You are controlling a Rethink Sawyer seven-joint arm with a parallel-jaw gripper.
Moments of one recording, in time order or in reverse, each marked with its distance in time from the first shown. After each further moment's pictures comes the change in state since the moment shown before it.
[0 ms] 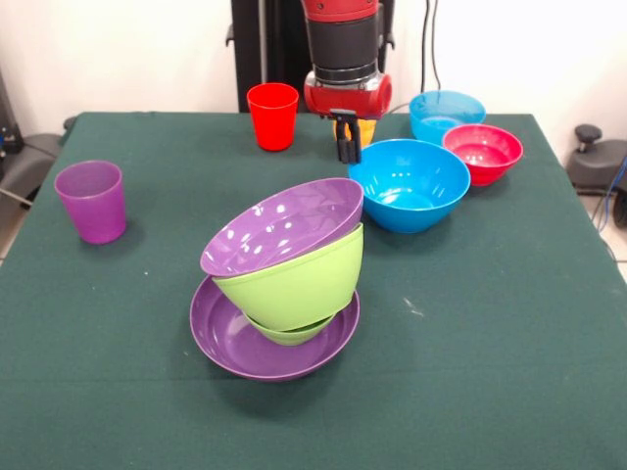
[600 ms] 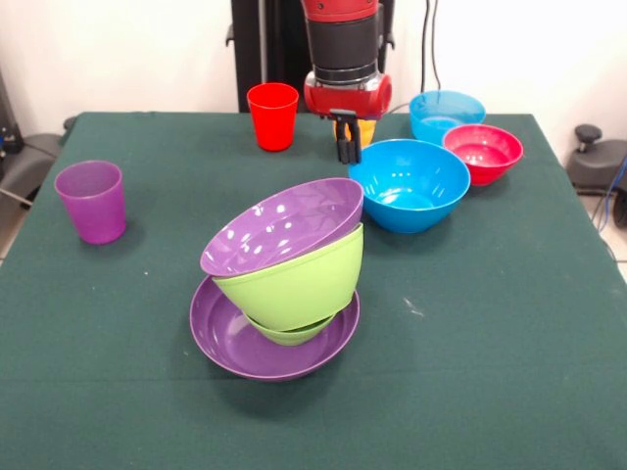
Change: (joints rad) arm 0.000 0.000 0.000 -0.001 0.000 0.000 0.000
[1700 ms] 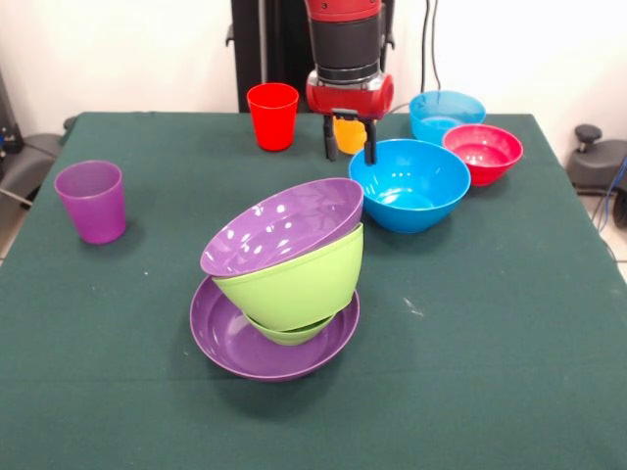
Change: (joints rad) arm 0.019 0.000 -0.014 -0.001 0.000 0.000 0.000
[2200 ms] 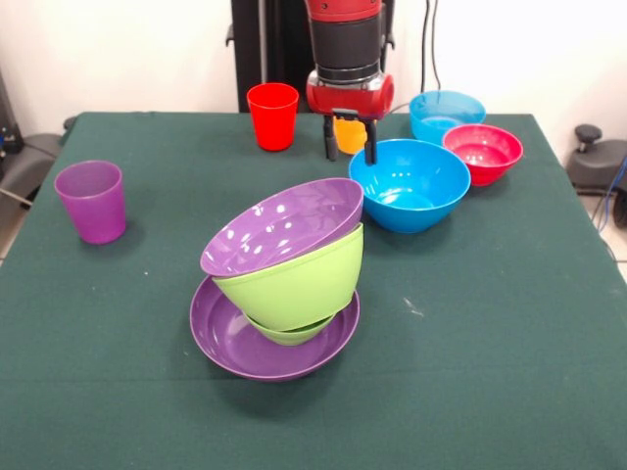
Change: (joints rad) arm 0.001 0.000 0.000 0.000 0.000 0.000 0.000
